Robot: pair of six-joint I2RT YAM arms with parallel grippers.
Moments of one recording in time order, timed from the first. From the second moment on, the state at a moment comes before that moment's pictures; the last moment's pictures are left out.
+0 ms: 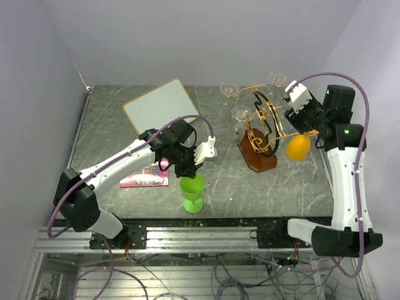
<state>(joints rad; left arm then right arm) -0.77 1.47 1.24 -0.84 0.52 0.58 -0.05 1.19 1.50 -0.89 -0.26 -0.87</state>
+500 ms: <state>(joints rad) -0.66 1.28 1.21 -0.85 0.63 0.59 -0.06 1.26 1.66 -0.91 -0.23 -0.87</state>
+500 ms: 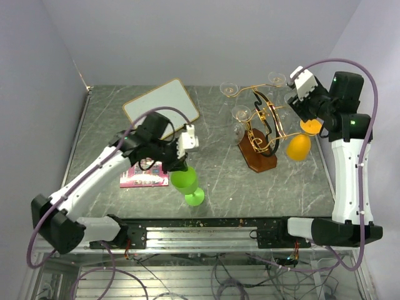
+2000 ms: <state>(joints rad) -0.04 0.98 1.26 -0.25 0.66 -0.32 0.40 1.43 1.54 -0.36 -0.82 0.03</state>
